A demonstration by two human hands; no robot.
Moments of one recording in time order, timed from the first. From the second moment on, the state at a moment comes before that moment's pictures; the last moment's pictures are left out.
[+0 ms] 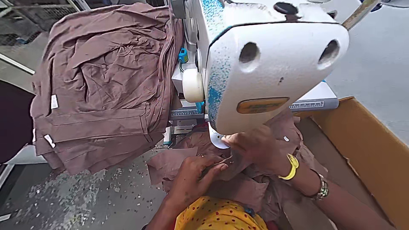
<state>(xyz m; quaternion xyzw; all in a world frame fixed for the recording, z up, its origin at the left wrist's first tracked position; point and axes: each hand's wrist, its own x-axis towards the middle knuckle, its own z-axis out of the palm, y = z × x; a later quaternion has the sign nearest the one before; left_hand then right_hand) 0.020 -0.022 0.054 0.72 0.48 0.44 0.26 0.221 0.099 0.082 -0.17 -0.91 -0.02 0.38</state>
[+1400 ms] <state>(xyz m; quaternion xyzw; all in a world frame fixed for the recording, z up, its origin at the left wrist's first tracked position) -0.042 0.012 0.034 0.66 0.65 0.36 0.11 0.338 0.161 0.061 -0.59 -0.79 0.03 0.19</state>
